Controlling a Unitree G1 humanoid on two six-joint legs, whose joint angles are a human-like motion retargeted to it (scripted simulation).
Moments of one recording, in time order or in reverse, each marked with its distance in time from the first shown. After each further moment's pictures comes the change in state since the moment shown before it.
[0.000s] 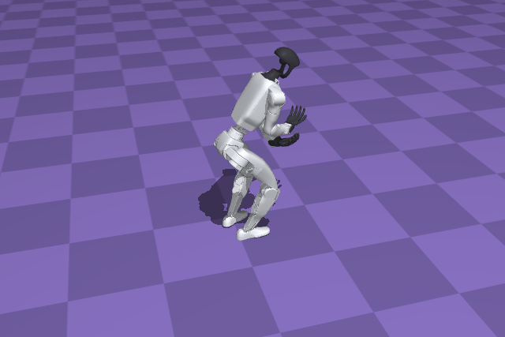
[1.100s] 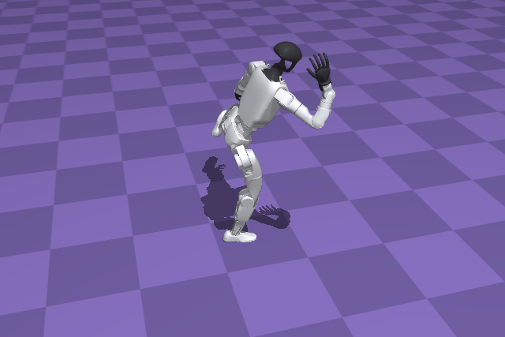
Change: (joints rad) left arm 0.121 0.764 0.884 0.551 0.450 -0.285 1.032; right arm -0.572 -1.216 -0.752 -0.609 -0.946 -0.883 -0.950; waist 0.125 -0.245 -0.088; left_leg 0.145 0.563 0.009 -0.633 0.537 0.357; right_leg 0.656 -0.310 0.005 -0.732 0.315 0.054
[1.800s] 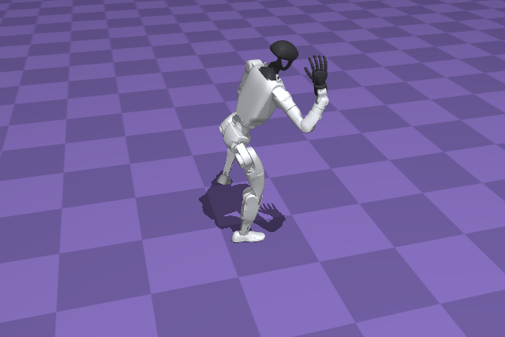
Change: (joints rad) left arm 0.053 -0.230 -0.113 -0.129 0.025 -0.122 0.190; right arm 0.442 -0.123 -0.315 -0.034 0.139 0.042 0.140; waist -0.038 0.138 -0.049; left_leg -0.061 -0.256 0.164 1.018 -0.042 -0.201; right_leg -0.044 0.045 -0.046 -0.030 0.046 -0.055
